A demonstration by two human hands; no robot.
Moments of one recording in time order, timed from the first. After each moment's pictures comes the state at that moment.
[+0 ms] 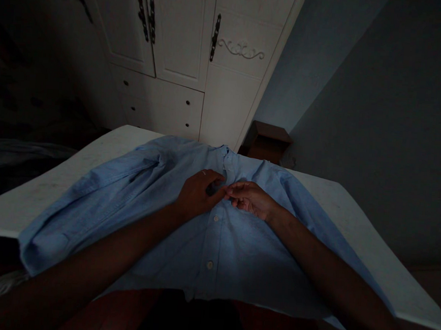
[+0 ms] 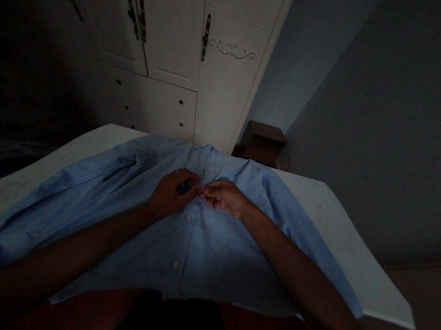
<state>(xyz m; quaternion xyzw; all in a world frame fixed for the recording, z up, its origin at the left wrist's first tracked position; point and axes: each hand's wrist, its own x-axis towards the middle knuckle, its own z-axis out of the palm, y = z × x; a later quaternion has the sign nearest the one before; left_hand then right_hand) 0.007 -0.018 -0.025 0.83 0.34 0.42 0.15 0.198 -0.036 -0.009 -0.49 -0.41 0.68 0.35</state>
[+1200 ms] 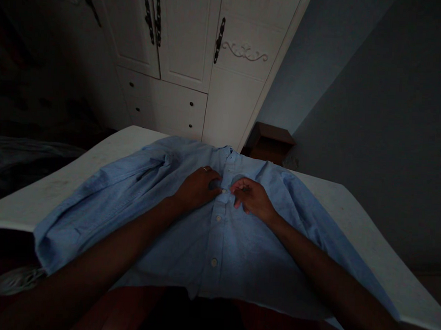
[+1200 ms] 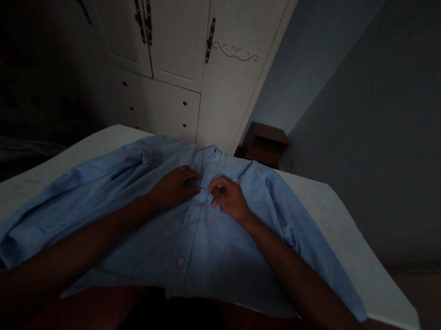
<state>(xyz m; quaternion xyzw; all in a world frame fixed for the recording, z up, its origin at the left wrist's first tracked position) -0.006 0.000 -0.024 0.87 0.40 0.27 0.13 0.194 -0.044 -0.025 -0.55 -0.61 0.41 0.38</state>
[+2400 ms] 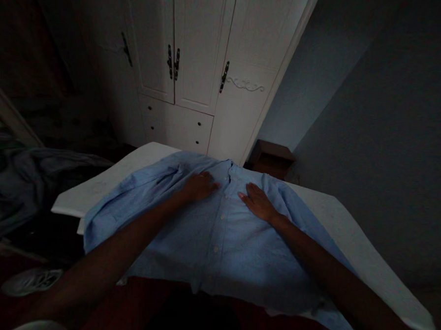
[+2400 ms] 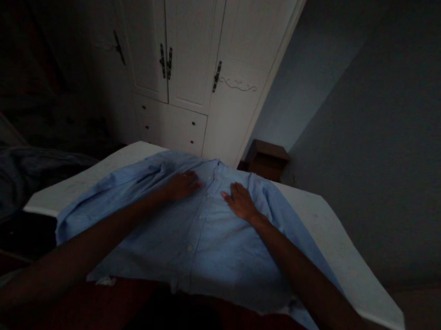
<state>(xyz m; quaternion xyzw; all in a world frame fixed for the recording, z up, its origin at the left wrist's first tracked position) -0.017 0.017 -0.023 0.85 0.50 0.12 0.06 0.247 -0.025 -0.054 -0.61 -0.78 0.04 0.14</state>
